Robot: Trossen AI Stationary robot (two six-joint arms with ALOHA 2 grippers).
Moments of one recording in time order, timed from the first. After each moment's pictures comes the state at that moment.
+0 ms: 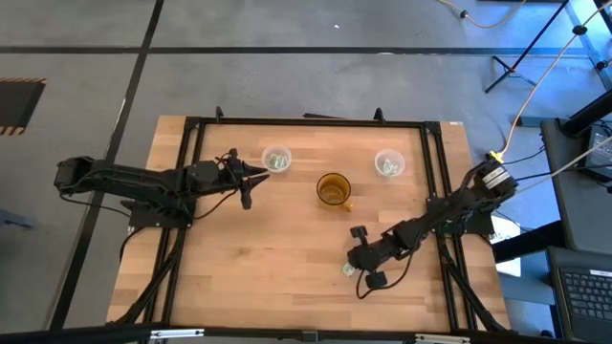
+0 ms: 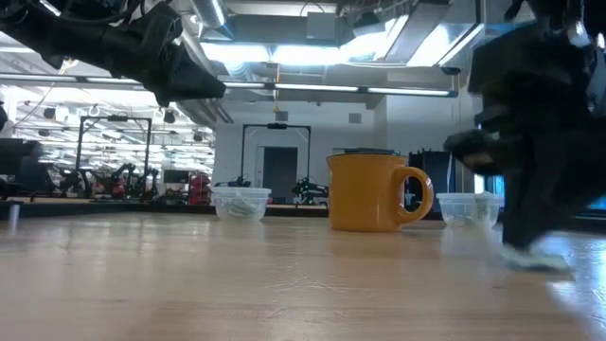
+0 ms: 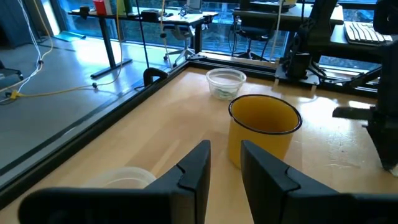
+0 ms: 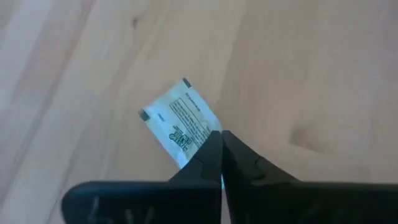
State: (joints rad) left arm 0.08 0.86 0.32 0.33 -0.30 -0.12; right arm 0.52 1.68 0.73 -0.04 0.14 0.18
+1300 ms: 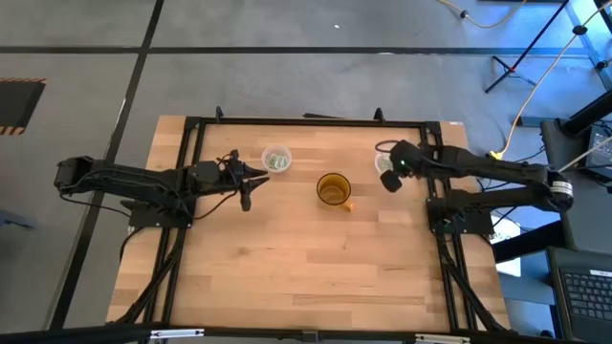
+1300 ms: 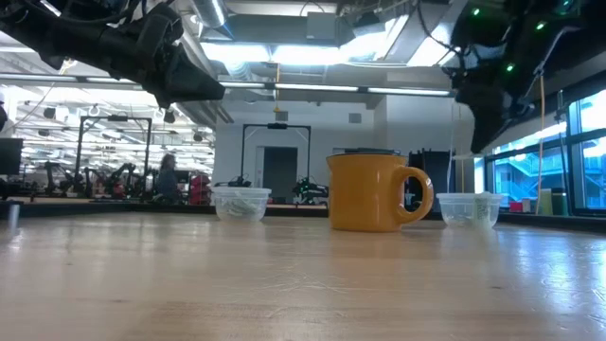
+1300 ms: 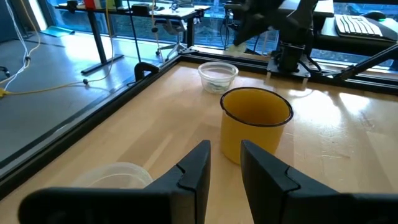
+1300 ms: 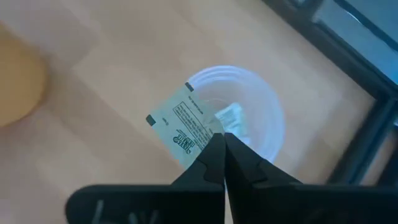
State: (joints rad) left arm 0.08 0.86 0.32 0.31 -0.26 -0.12; right arm -0.32 0.98 0.73 -0.86 0.40 0.40
